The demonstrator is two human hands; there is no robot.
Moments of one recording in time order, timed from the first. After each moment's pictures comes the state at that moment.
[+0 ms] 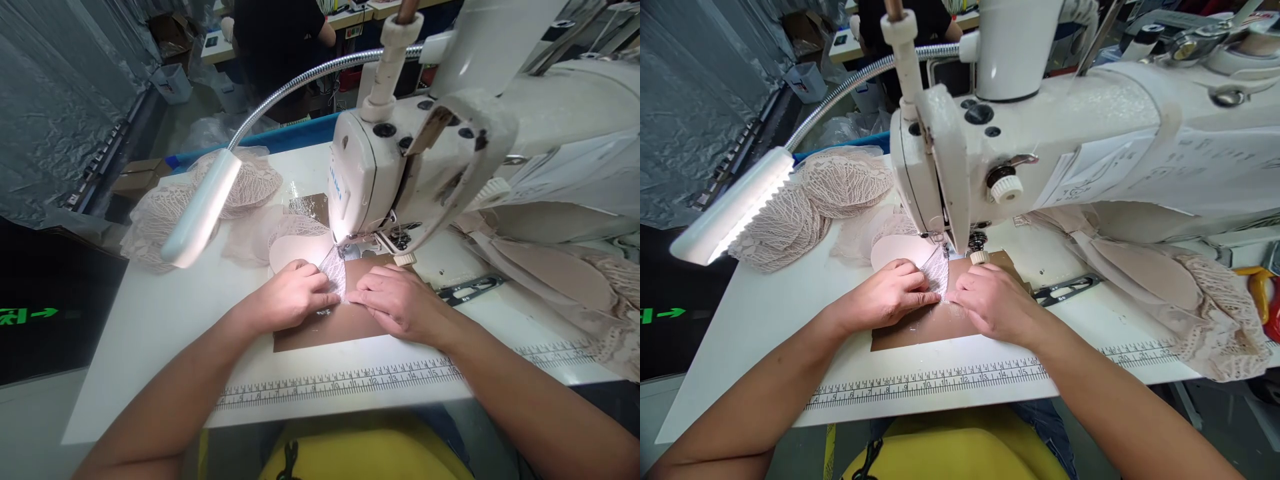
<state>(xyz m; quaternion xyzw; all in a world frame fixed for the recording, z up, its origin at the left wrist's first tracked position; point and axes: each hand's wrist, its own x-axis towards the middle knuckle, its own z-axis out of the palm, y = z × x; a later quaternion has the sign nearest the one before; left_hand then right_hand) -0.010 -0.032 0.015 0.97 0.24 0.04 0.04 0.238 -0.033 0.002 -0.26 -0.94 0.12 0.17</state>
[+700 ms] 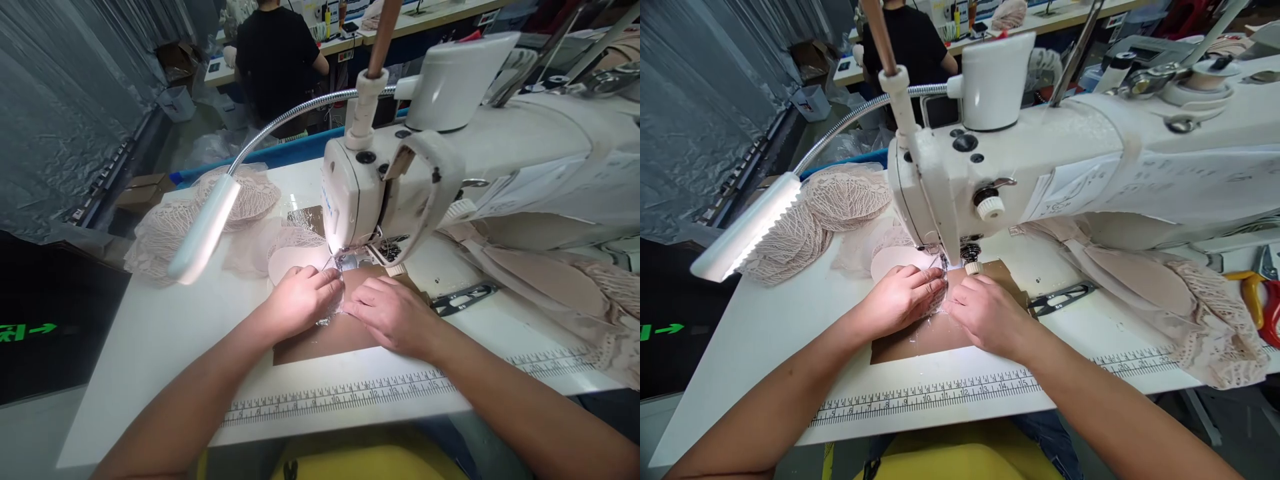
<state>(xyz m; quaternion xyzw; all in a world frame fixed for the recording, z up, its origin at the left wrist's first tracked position) 0.011 -0.032 0.011 0.93 0.35 0.07 0.01 0.231 -0.039 0.001 -0.27 -0.95 0.05 0.16</state>
